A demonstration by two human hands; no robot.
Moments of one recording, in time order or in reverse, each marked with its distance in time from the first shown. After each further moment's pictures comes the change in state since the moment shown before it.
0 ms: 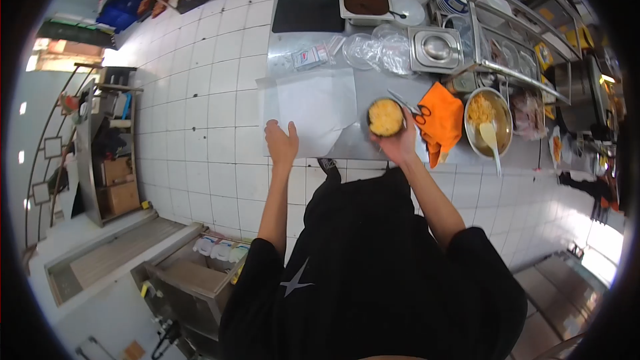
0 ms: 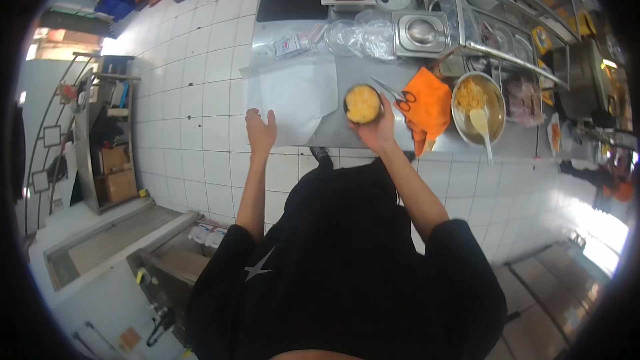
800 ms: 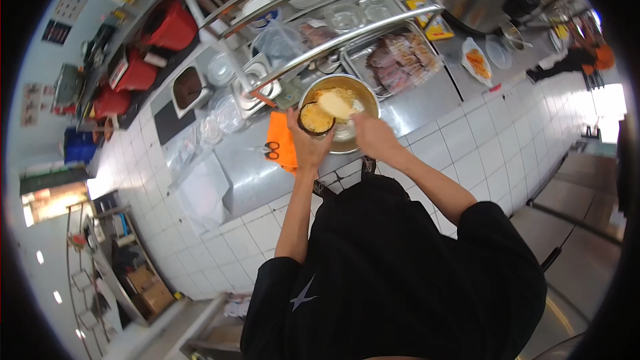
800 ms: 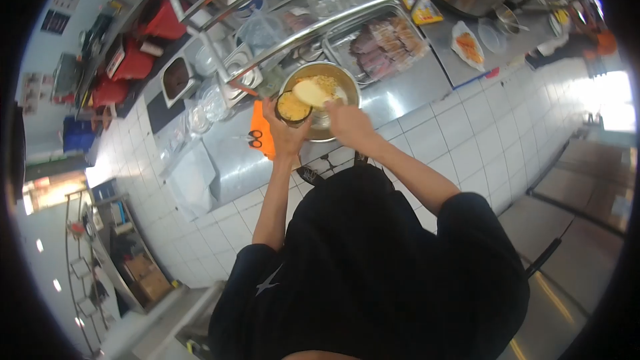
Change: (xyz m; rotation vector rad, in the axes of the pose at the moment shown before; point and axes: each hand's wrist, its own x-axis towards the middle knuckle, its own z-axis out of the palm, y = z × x) left_hand -0.168 0.415 0.269 -0.610 -0.294 0.578; right_hand -0.192 -0.307 -0.142 -1.908 0.500 -0.550
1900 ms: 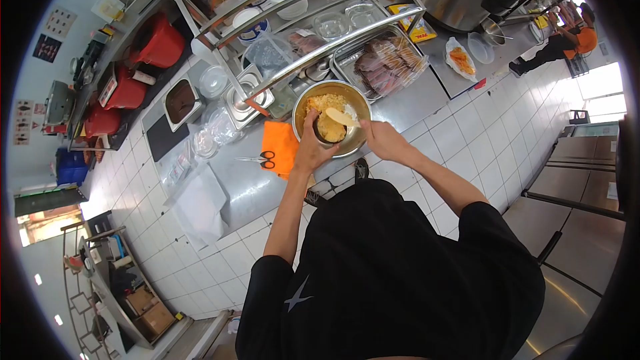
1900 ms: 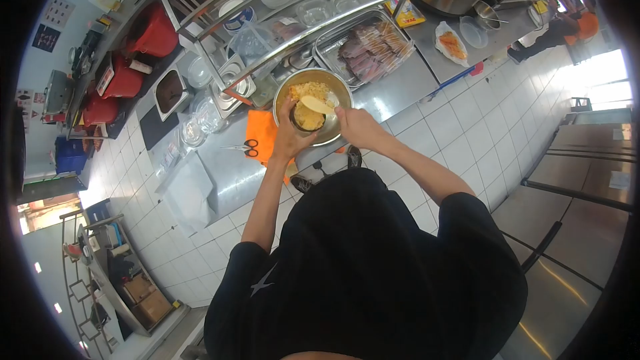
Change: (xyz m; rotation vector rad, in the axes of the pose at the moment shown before) left_hand 0.009 -0.015 -0.007 0.052 -0.435 0.206; right_hand -0.014 0.023 -0.022 0.158 -0.171 0.130
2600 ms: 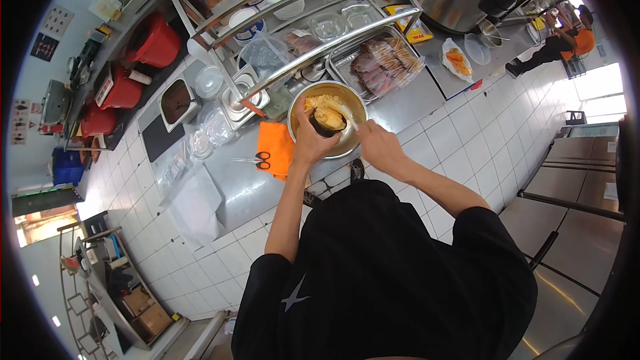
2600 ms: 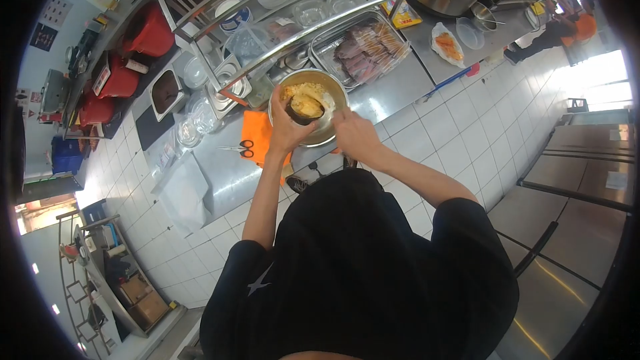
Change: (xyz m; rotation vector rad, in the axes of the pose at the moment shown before) left_hand 0.031 0.047 -0.004 -0.163 0.076 -0.182; right_hand -0.028 -0.025 0.001 -0.421 0.232 -0.205
